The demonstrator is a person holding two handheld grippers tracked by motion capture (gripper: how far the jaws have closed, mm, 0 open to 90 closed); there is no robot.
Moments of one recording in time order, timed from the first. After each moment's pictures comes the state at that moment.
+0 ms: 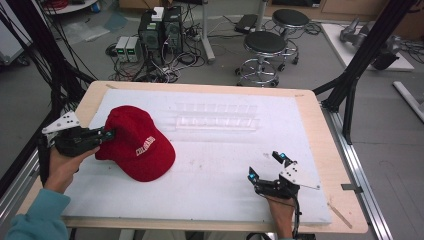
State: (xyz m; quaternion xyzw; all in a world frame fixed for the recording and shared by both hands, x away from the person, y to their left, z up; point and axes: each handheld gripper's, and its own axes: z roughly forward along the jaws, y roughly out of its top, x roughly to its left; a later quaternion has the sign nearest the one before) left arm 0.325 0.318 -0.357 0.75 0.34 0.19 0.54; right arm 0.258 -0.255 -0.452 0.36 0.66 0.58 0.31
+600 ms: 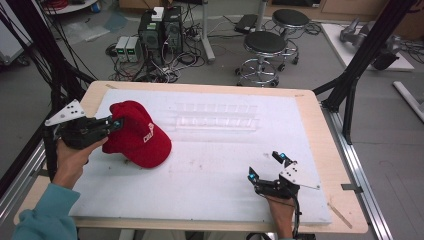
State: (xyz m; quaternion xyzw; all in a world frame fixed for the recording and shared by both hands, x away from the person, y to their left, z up) left arm 0.325 0.286 -0.321 0.73 0.32 0.21 0.57; right arm 0.258 -0.255 -0.452 0.36 0.66 0.58 0.31
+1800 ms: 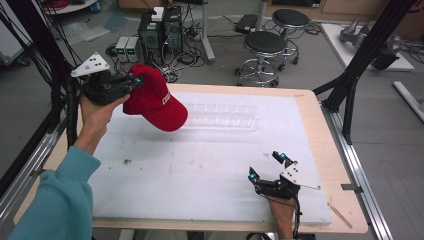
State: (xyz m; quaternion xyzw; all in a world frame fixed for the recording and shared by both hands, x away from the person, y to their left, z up) left arm 0.395 0.227 -0.248 0.71 0.30 0.26 0.58; right arm 0.257 -0.256 -0.452 0.36 0.66 0.58 0.31
